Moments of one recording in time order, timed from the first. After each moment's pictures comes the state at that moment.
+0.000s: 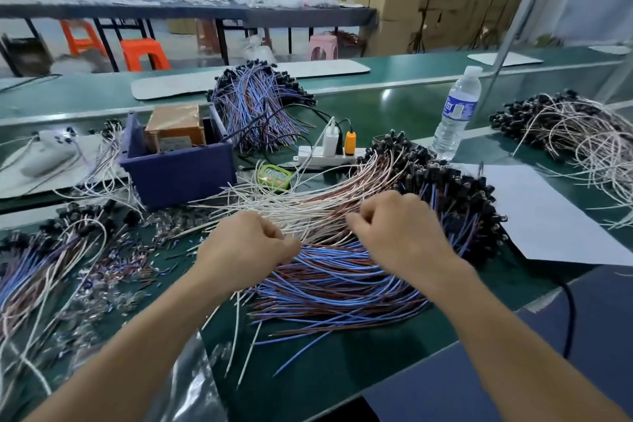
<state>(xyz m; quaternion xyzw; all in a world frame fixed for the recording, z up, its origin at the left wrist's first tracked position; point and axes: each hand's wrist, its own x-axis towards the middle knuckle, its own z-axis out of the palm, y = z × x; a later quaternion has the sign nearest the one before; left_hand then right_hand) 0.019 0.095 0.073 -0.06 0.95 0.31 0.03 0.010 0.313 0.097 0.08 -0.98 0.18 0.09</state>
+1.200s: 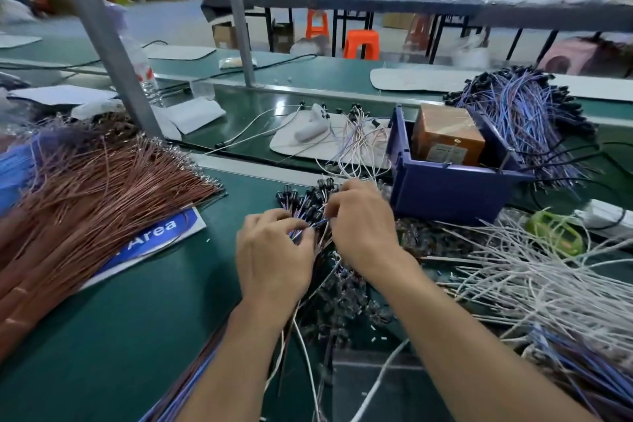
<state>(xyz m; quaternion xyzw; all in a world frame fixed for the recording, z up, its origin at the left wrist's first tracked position) 0.075 -0.147 0.006 -0.37 0.85 0.22 -0.31 -0.037 -0.071 0.033 0.37 -0.90 0.24 0.05</state>
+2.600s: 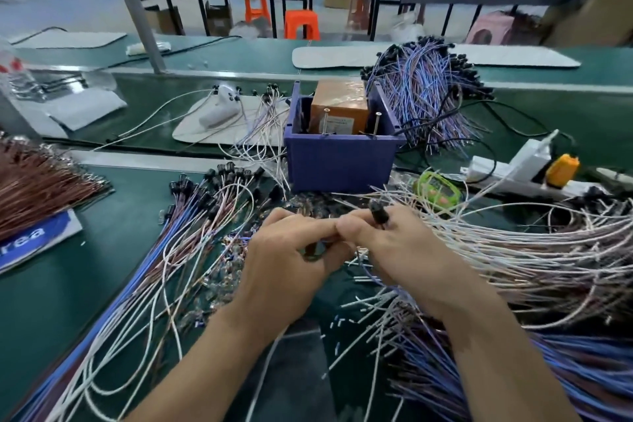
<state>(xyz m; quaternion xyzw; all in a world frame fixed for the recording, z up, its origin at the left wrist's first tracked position) 0.026 -0.021 0.010 0.03 0.86 0.32 -0.39 -0.057 0.134 0.050 0.29 -0.74 0.56 -0.23</state>
